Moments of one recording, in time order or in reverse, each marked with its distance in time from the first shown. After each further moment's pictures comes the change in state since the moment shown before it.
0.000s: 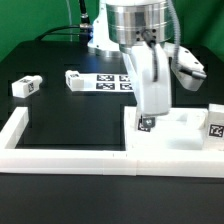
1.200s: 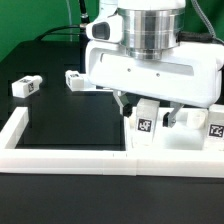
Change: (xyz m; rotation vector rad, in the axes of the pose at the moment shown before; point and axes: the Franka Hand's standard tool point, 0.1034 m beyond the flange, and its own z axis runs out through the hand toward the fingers) arm -0.006 -0.002 0.010 0.029 0.071 -0.722
